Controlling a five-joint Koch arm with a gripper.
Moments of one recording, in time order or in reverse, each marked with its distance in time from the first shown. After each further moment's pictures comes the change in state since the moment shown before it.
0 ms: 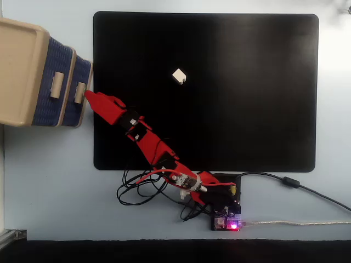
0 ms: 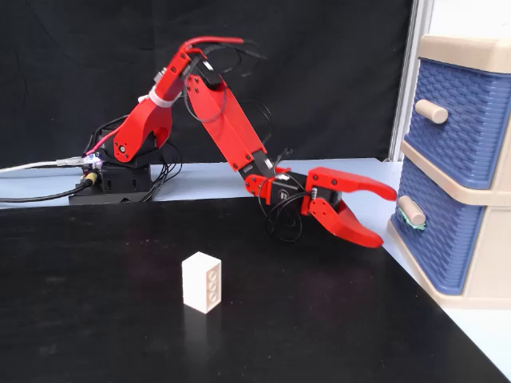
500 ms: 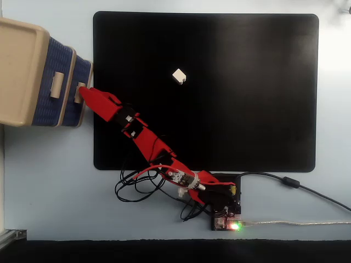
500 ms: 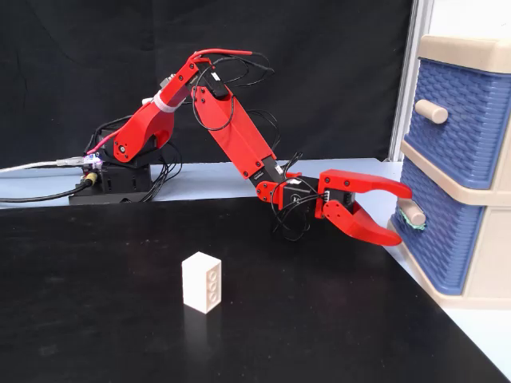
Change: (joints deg) arm -0.4 -2.5 -6.5 0.1 0.1
